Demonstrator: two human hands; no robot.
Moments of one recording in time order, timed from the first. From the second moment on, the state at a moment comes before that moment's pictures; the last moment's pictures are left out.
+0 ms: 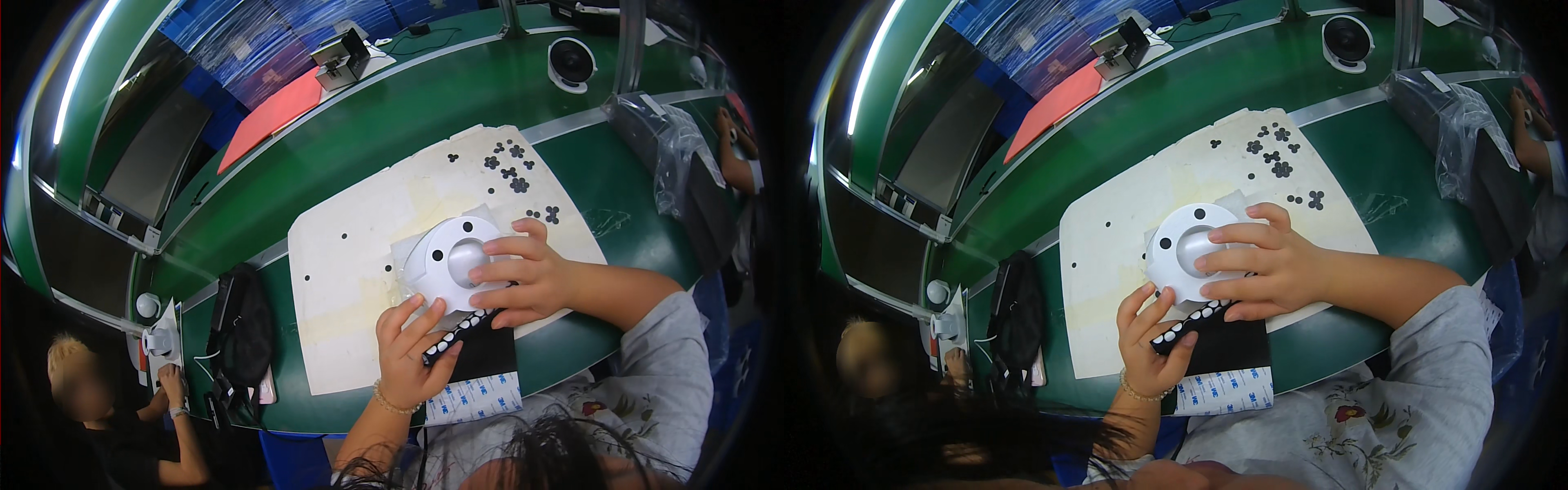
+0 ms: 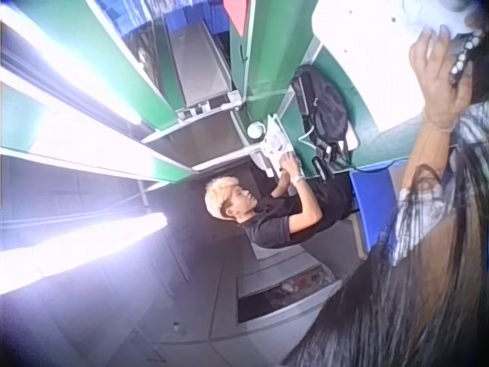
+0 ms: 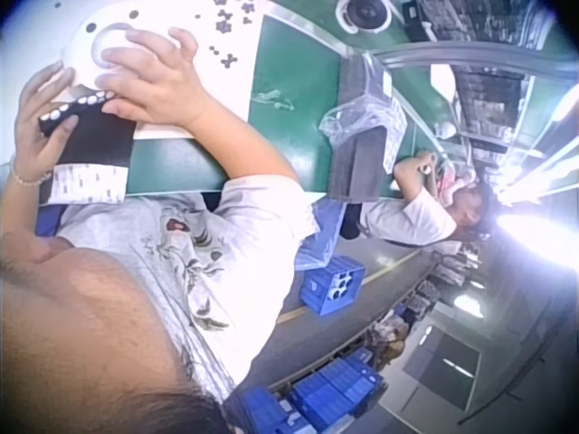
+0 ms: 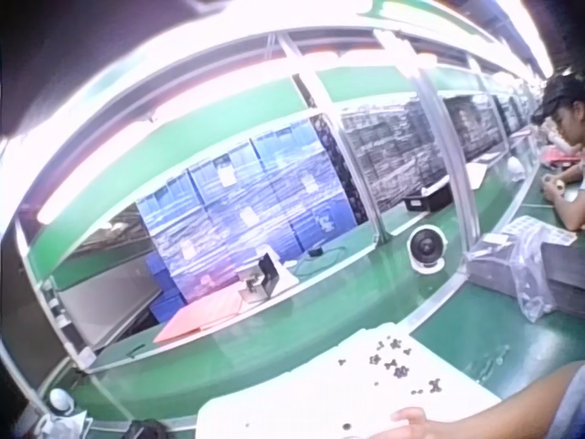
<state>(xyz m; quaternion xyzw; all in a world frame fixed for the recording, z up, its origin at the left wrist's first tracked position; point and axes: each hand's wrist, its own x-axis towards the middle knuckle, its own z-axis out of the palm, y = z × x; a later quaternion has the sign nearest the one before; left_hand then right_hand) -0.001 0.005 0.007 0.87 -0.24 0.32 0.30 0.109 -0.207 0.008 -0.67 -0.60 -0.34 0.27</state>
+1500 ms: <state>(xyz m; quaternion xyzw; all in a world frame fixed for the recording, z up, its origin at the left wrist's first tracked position) -0.001 0.009 0.005 0.88 -0.19 0.30 0.32 0.118 -0.209 0.018 -0.69 -0.49 -0.07 0.52</state>
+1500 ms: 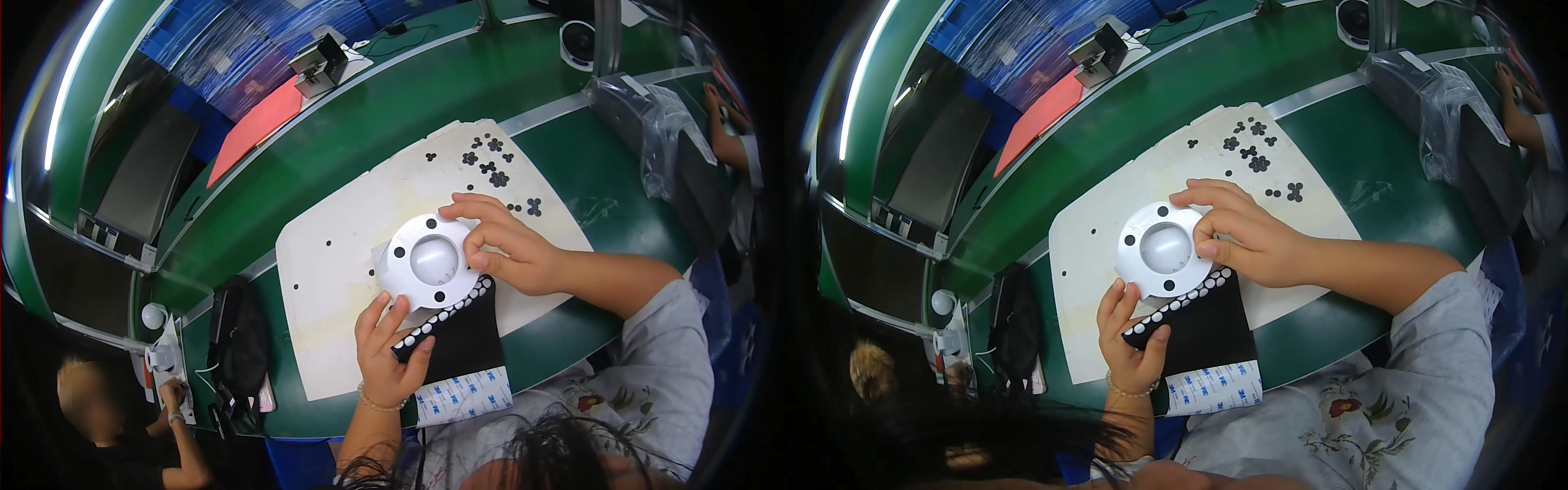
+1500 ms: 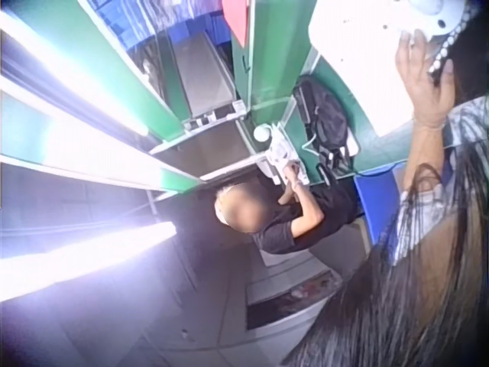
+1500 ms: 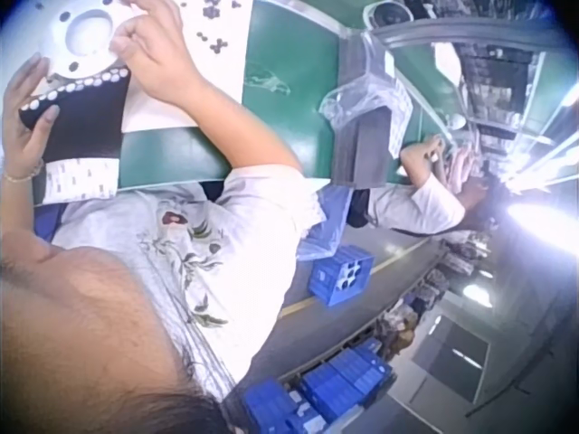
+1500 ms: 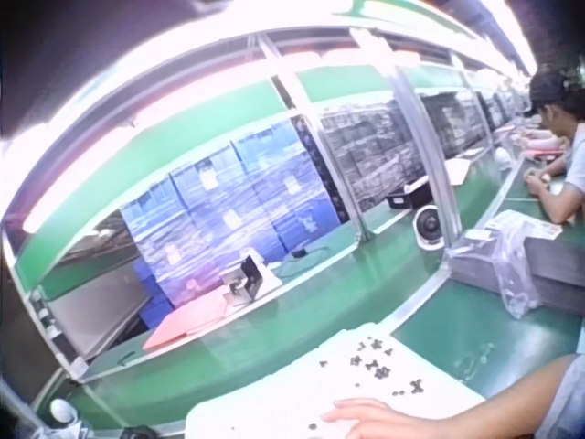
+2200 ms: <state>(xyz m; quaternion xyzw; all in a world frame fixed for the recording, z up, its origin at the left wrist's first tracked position) 0.000 0.010 0.004 0.88 -0.20 0.30 0.32 0.119 -0.210 0.019 -0.70 -0.49 -0.03 0.52</state>
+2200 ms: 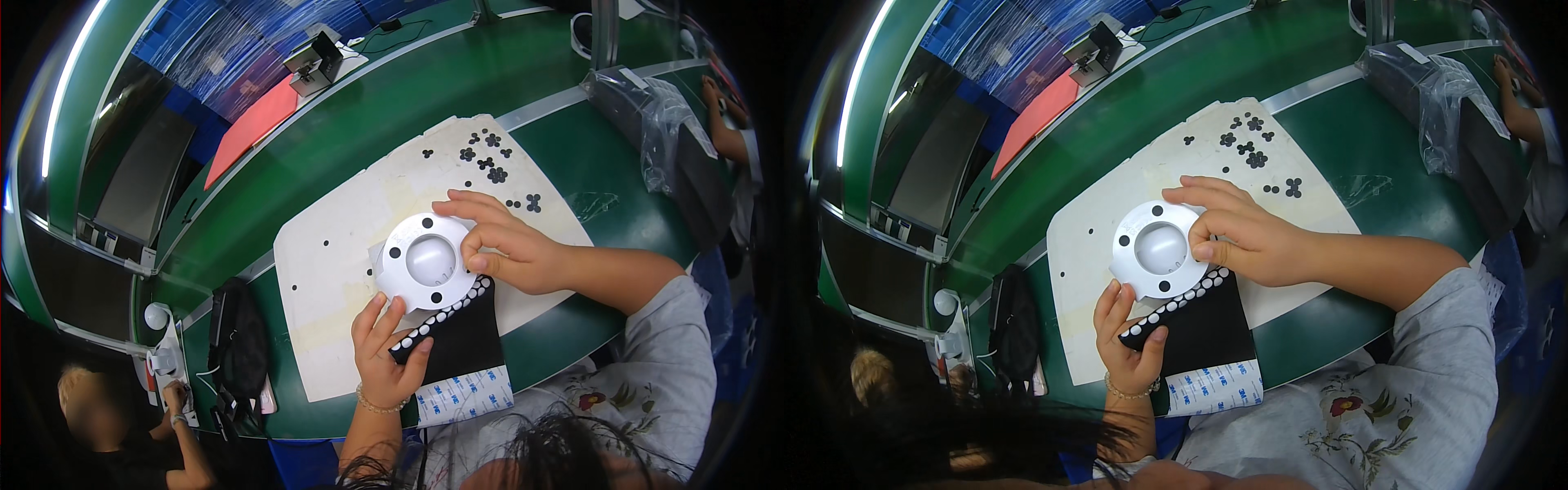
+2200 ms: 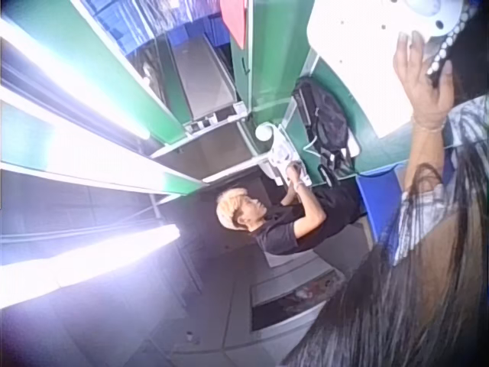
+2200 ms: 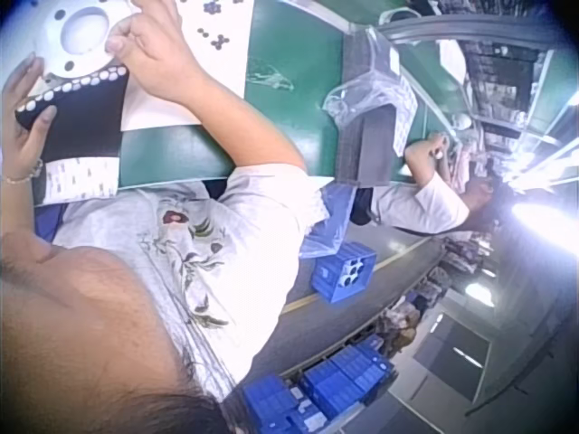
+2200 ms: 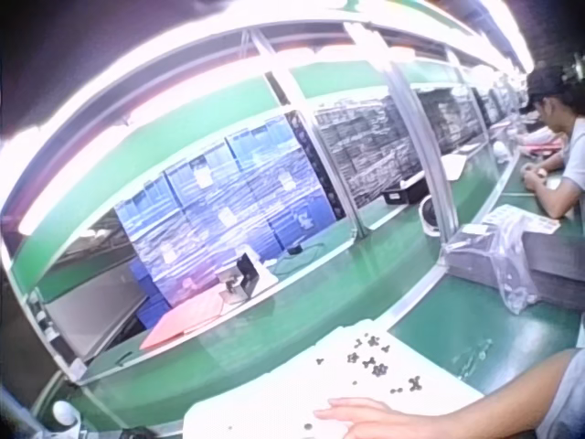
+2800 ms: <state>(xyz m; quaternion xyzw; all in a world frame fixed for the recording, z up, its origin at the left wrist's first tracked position) 0.000 0.011 0.003 0.88 -0.20 0.30 0.31 0.125 -0.212 0.017 -0.71 -0.51 -0.07 0.48</state>
